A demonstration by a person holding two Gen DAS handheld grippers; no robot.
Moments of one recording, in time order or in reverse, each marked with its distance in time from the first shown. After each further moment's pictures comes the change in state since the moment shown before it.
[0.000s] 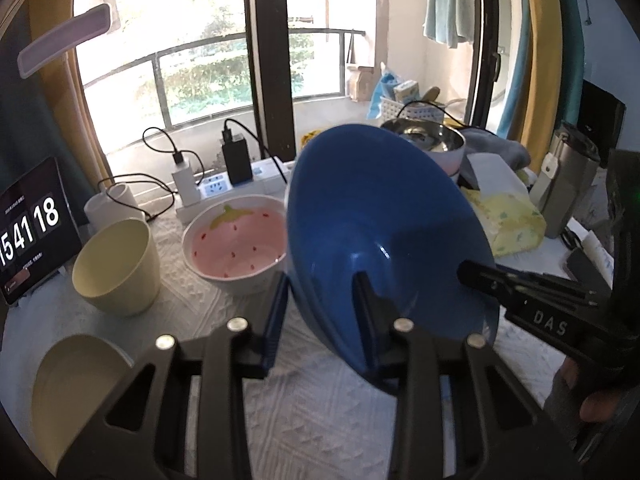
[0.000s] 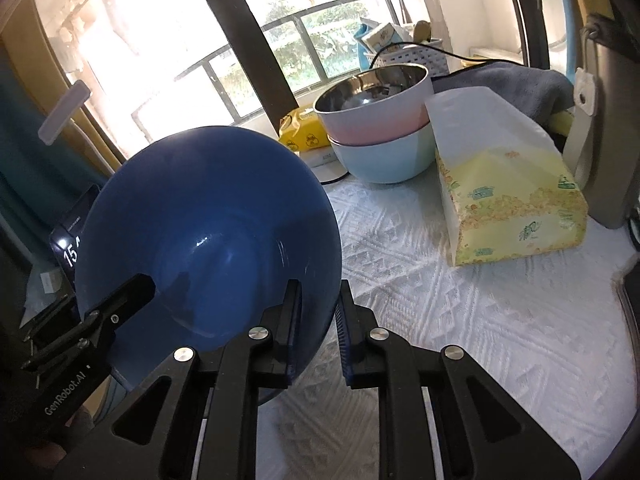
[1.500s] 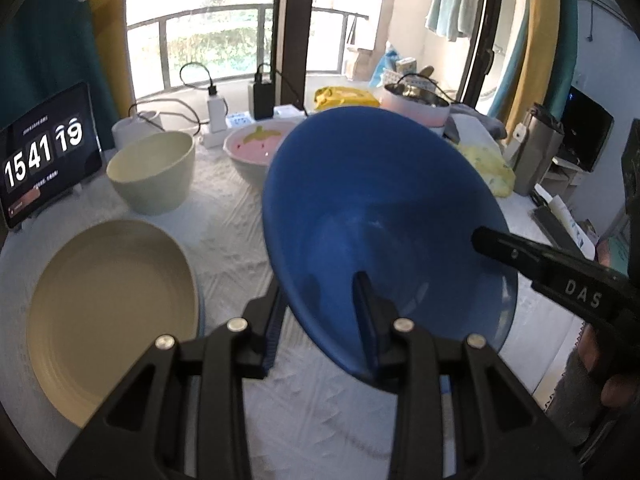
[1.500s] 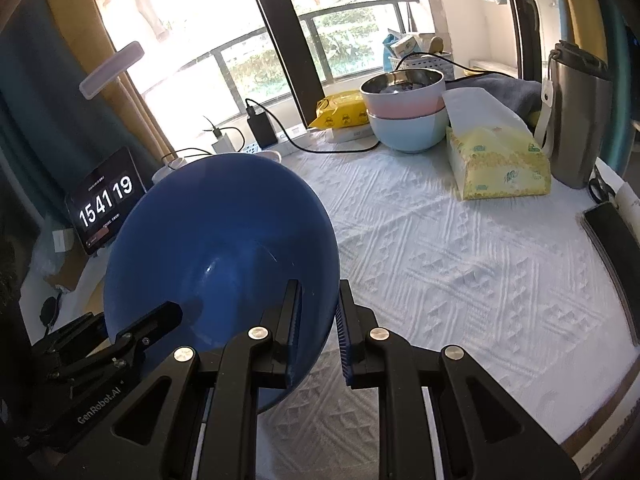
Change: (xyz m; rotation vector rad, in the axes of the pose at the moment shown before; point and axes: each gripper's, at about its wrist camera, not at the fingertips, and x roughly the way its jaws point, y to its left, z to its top) left arm -0.064 0.044 -0.083 -0.081 0.094 -0.080; right arm -0.049 0.066 -0.059 -0.062 0.005 -0.049
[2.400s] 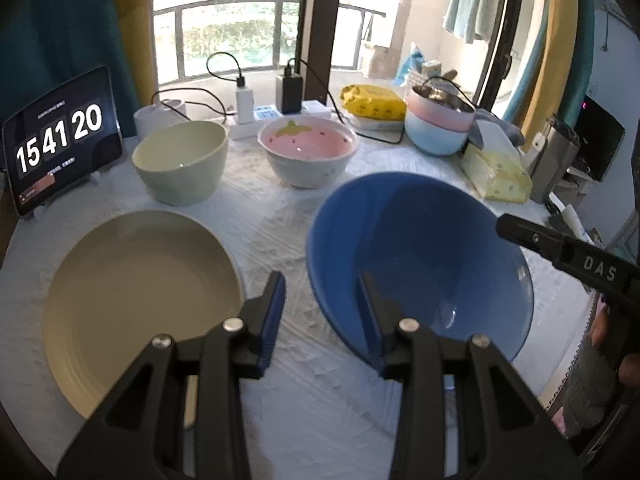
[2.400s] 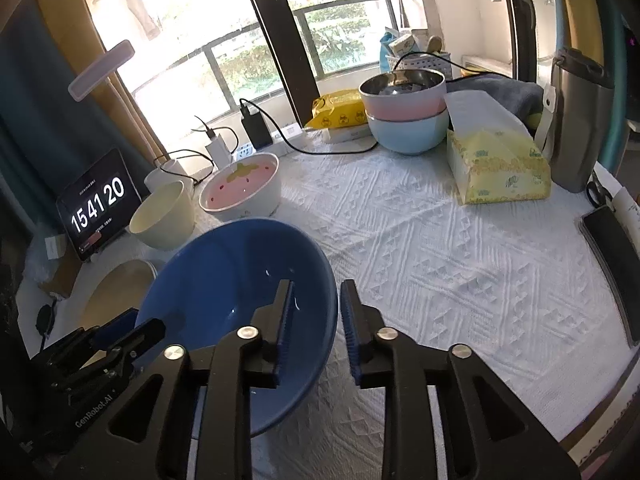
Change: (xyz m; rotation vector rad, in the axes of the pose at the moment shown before) left arm -0.004 0.031 0.007 -0.041 0.009 0.029; right arm 0.004 0.010 0.013 0.013 0.009 -0.037
